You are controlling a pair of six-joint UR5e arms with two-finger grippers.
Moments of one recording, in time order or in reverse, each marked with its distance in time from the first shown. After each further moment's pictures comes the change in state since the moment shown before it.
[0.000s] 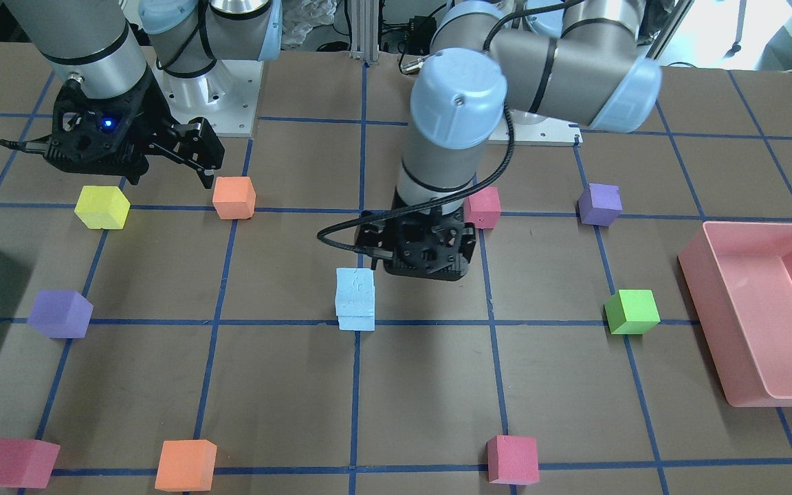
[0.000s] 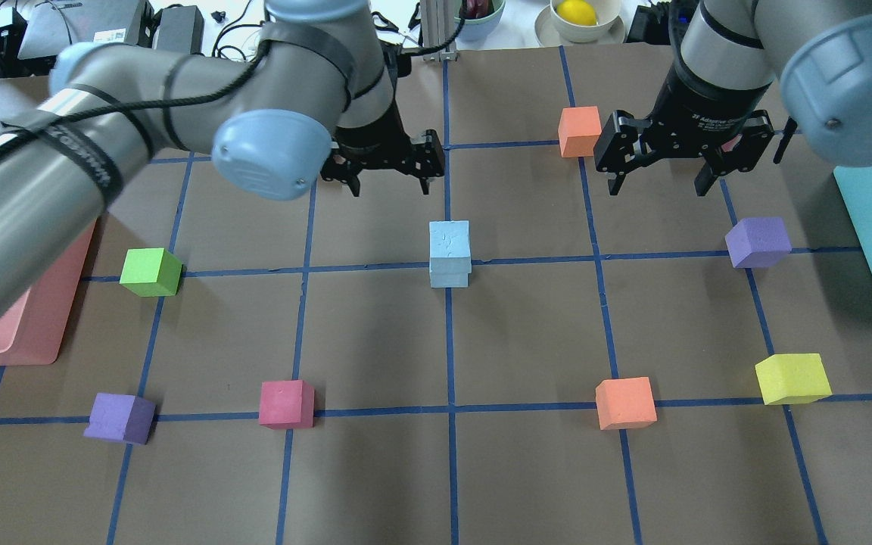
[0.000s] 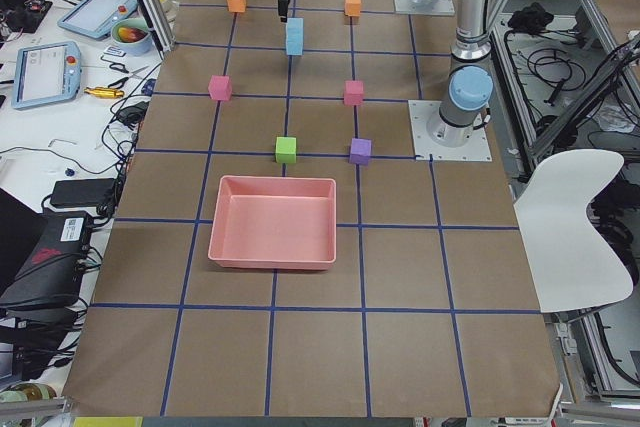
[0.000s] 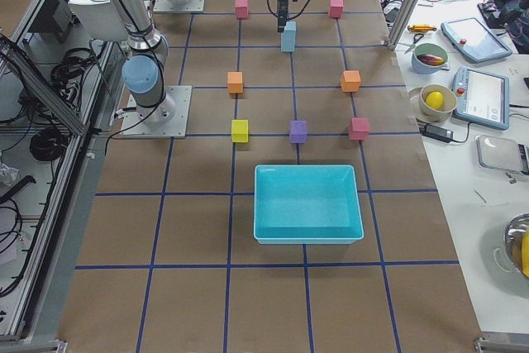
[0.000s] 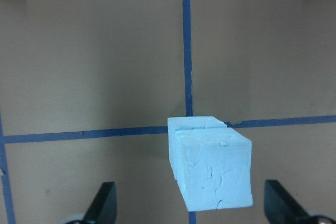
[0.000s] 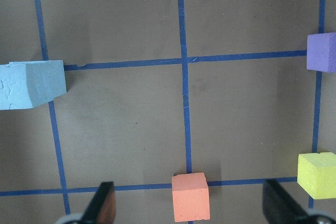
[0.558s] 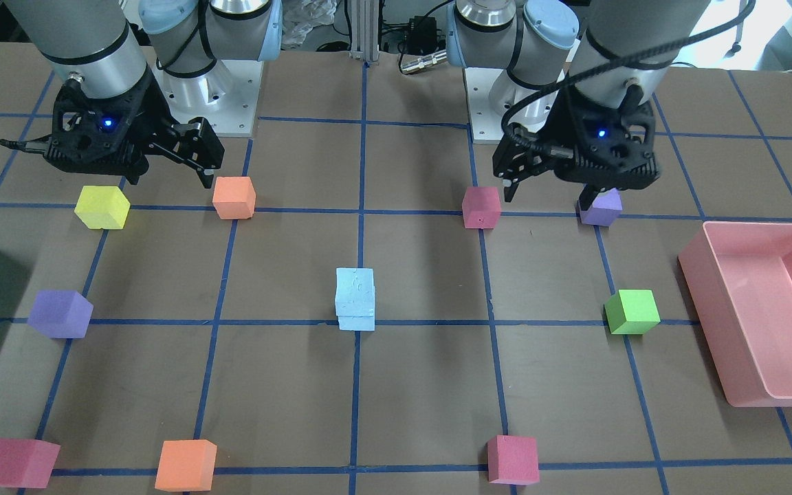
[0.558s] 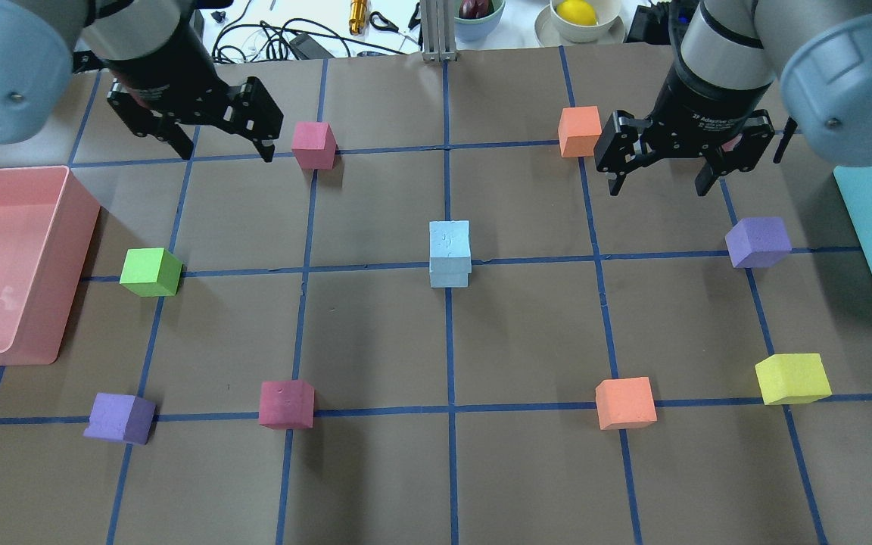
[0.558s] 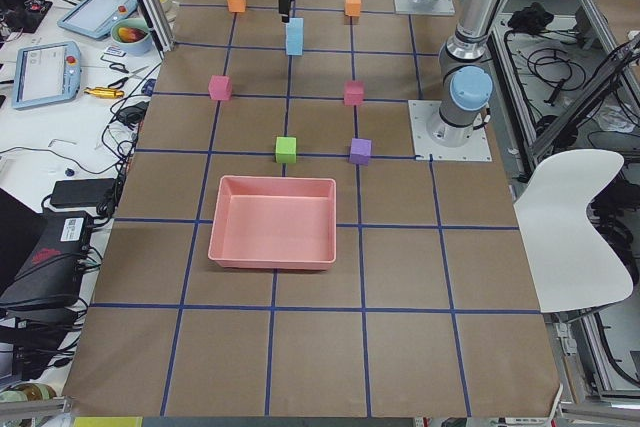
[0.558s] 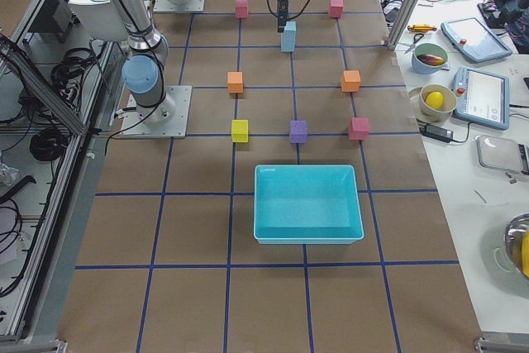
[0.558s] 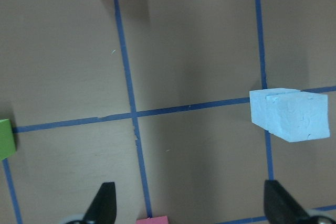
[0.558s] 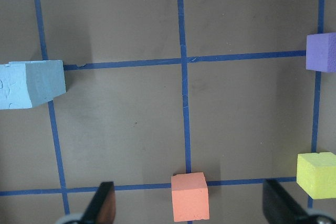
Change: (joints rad) left arm 0.214 0.221 0.017 -0.224 0.051 0.220; right arm 0.000 0.000 0.000 0.001 -0.002 -0.001
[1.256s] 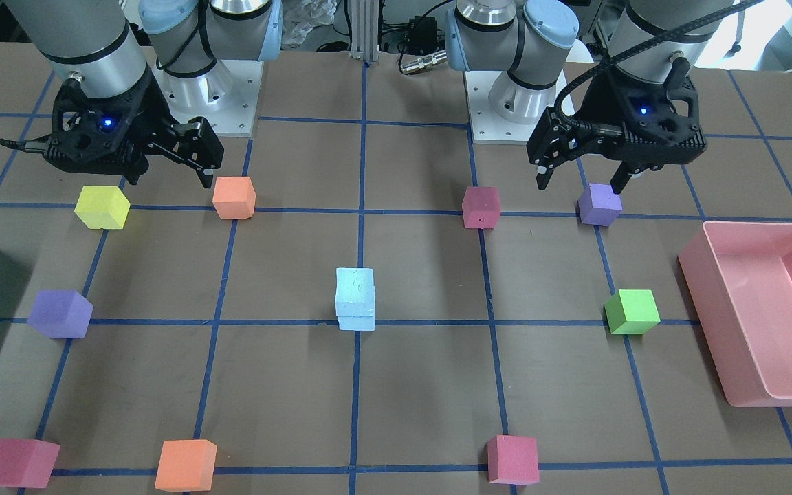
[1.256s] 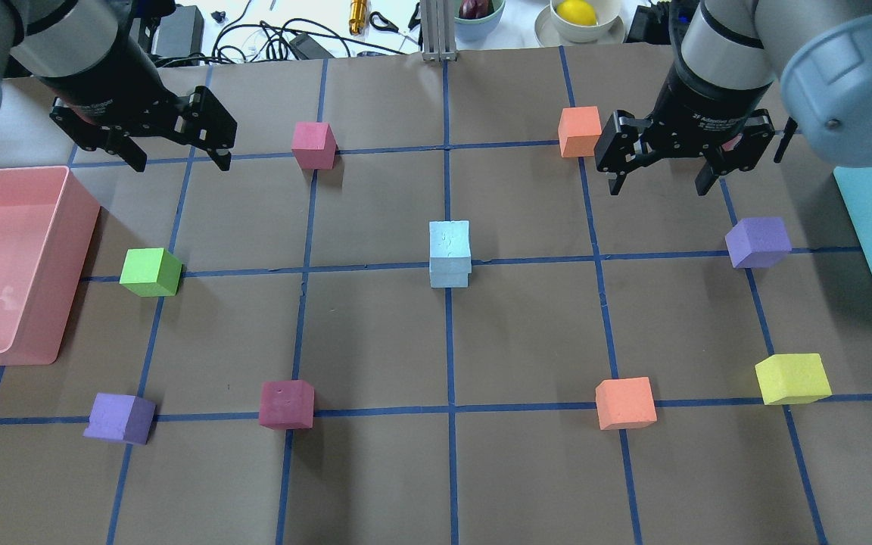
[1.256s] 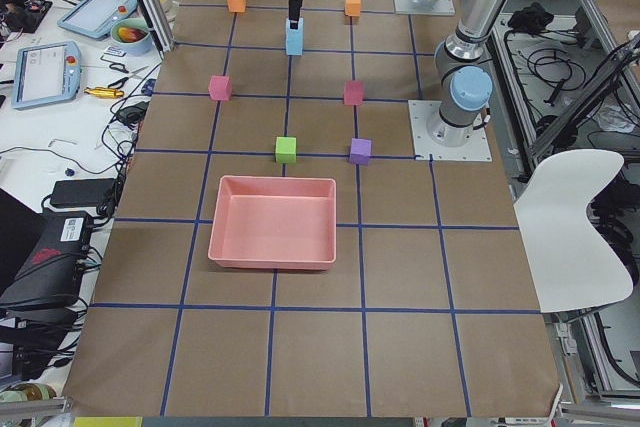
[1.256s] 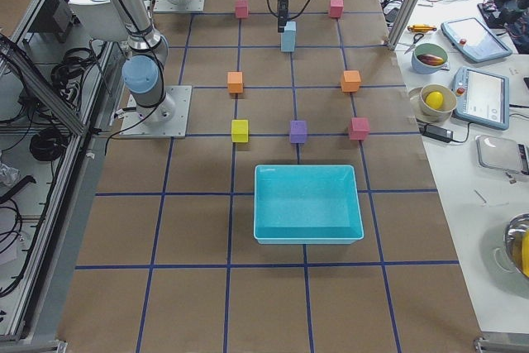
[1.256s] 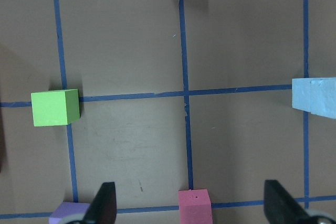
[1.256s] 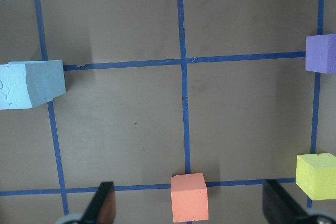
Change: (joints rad) left arm 0.049 0.052 -0.062 0.033 0.009 0.005; right arm 0.000 0.000 0.000 -0.002 -0.001 -0.005
